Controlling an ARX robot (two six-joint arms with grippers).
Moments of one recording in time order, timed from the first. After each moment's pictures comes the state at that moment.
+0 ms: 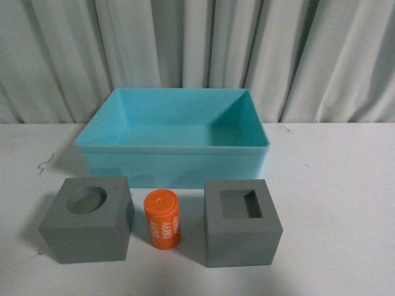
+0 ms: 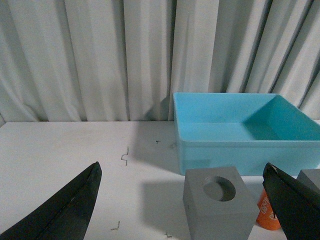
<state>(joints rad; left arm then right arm) 0.00 0.01 0.01 0.00 0.00 -0.01 0.01 0.00 0.01 0.00 0.00 0.00</state>
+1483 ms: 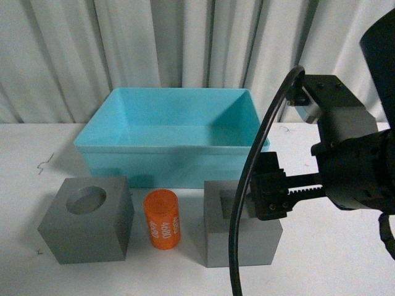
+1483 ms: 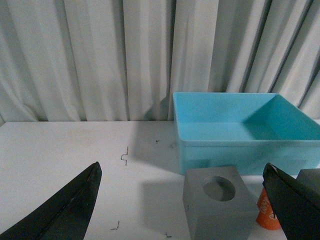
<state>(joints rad) 0.00 0.01 0.01 0.00 0.00 -0.01 0.39 1.72 0.82 0.14 0.03 0.15</state>
